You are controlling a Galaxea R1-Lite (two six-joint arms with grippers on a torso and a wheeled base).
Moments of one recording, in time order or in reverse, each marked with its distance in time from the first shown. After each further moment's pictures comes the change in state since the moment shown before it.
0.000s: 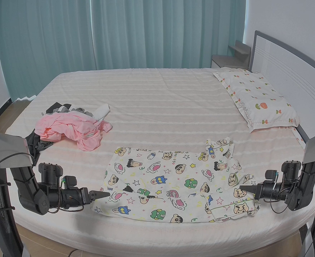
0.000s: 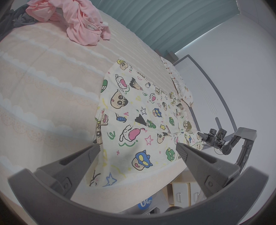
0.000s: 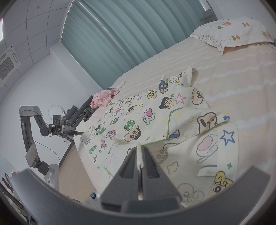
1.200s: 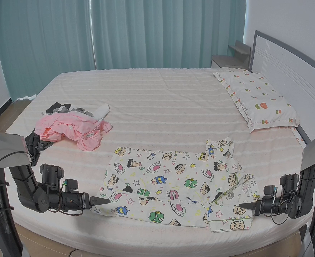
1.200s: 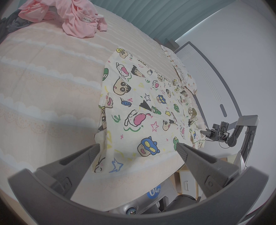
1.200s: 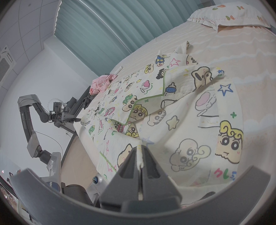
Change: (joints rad) left arm 0.000 -0.020 -0.024 0.176 0.010 0.149; right arm -0.021 0.081 0.137 -0.007 0.021 -0.126
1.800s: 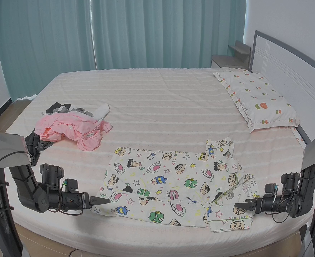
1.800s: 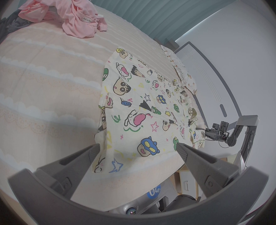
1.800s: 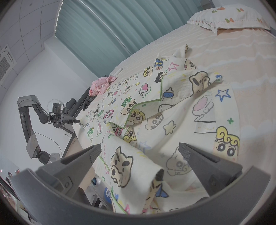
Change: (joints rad) left arm 0.000 -0.001 0.000 0.000 0.000 0.000; right arm -0.009 -0.001 -0.015 0.000 0.001 0.000
